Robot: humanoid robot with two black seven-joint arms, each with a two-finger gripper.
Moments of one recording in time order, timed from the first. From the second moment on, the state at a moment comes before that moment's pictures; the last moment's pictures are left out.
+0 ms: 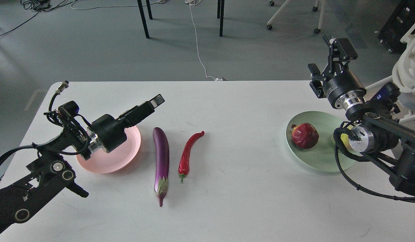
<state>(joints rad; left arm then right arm) -0.38 0.55 -0.88 -1.43 1.68 -0.16 -0.30 0.75 -0.59 0.42 1.18 -0.12 -0.22 0.49</state>
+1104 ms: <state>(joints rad) -0.95 0.16 -0.20 -0.88 2.10 -0.32 -0.31 0.64 -0.68 0.51 1.16 0.06 -0.02 0.49</state>
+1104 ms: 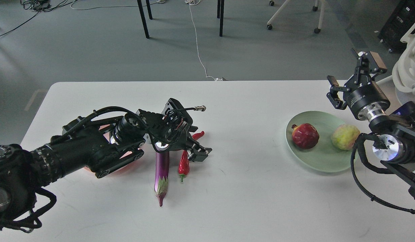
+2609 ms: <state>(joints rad) -0.93 0.17 -0.21 -0.92 1.80 -0.31 -0.14 0.59 -0.68 0.50 1.15 0.03 0.09 0.49</state>
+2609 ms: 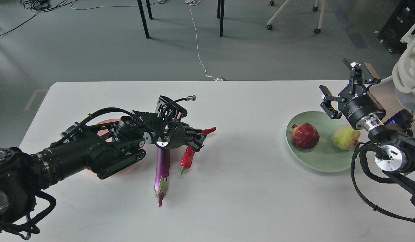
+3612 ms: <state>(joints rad) -0.88 0.72 -0.18 -0.97 1.70 -0.27 -0.33 0.58 -0.67 0.49 1.15 -0.04 0.09 0.49</state>
